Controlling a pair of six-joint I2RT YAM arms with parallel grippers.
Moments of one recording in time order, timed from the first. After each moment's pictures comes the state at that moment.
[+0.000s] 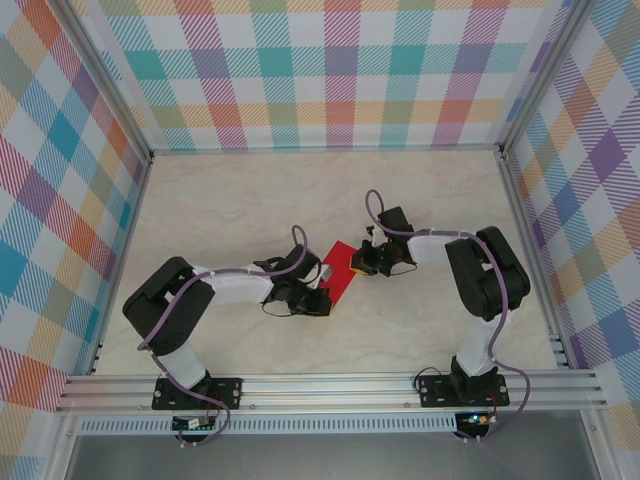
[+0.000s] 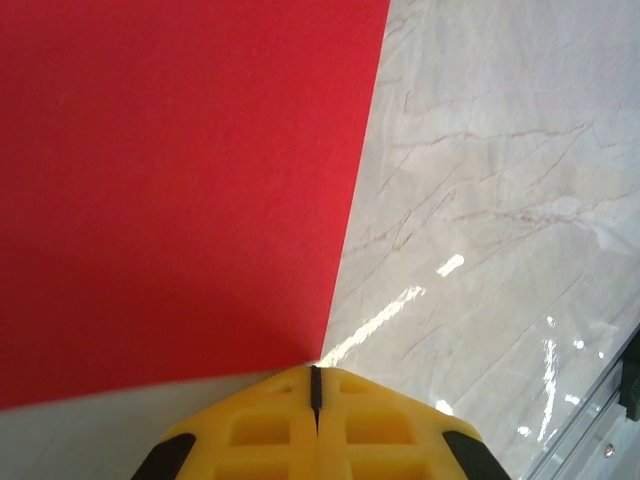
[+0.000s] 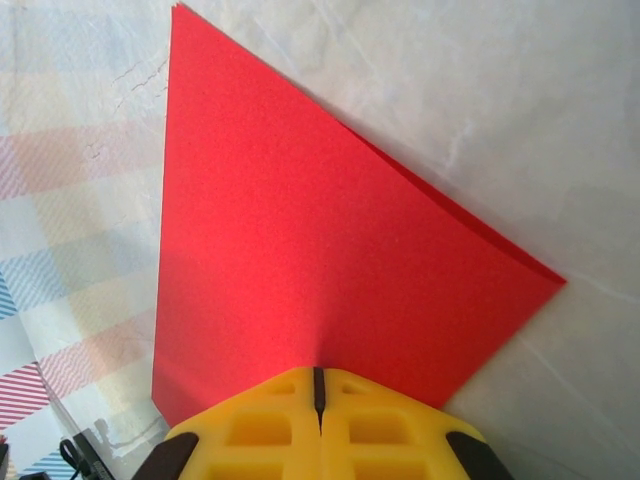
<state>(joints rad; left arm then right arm) -0.78 1.68 0.82 -0.24 0.44 -0.59 0.42 1.86 0.94 -0.18 -0.58 0.68</state>
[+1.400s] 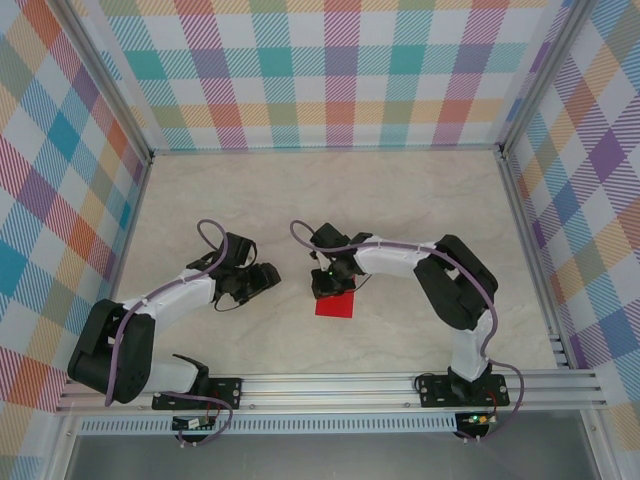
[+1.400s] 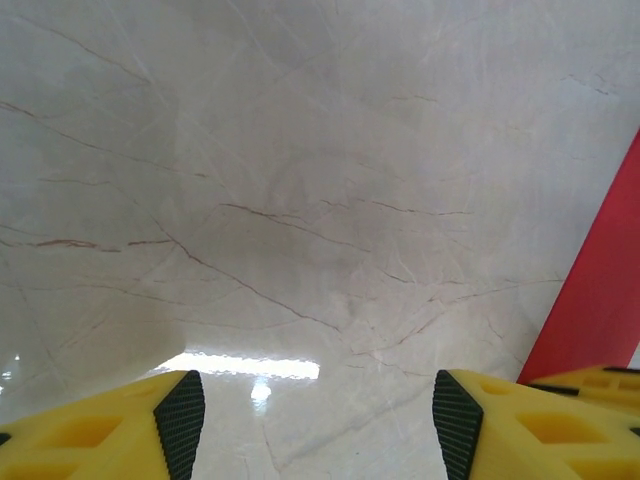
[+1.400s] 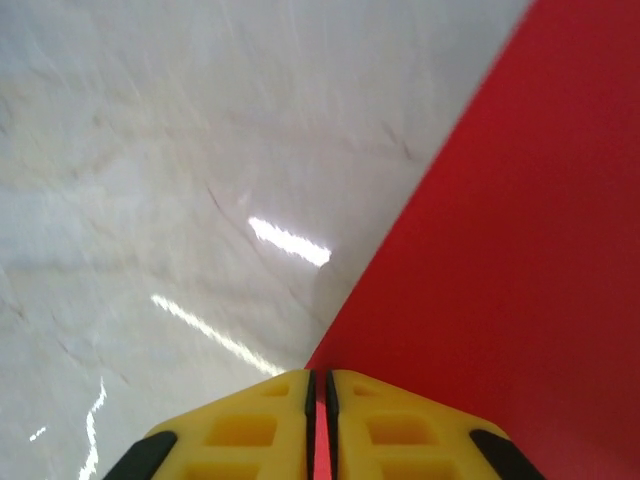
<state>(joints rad) -0.38 1.34 0.64 -0.38 0.21 -0.84 0.83 1.92 1.21 -0.56 -0.31 0.51</state>
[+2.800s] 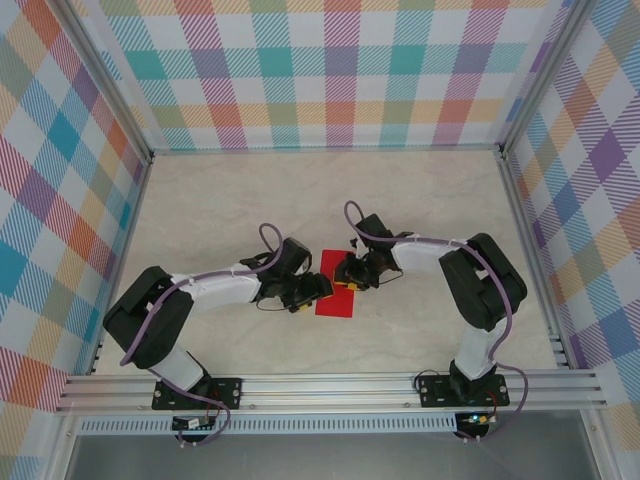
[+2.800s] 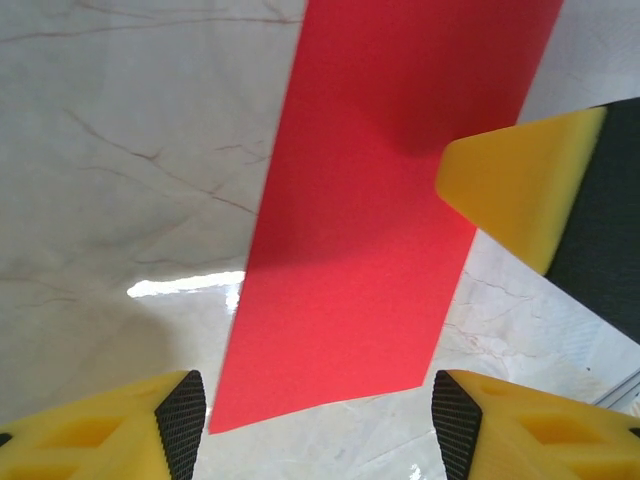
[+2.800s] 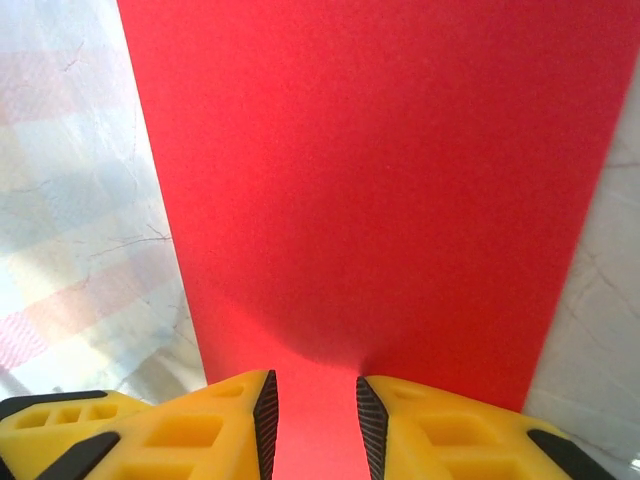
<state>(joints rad) -0.74 1.58 0.80 -0.26 0.32 -1.04 0.58 1.82 0.97 -0.32 -0.52 0.77</state>
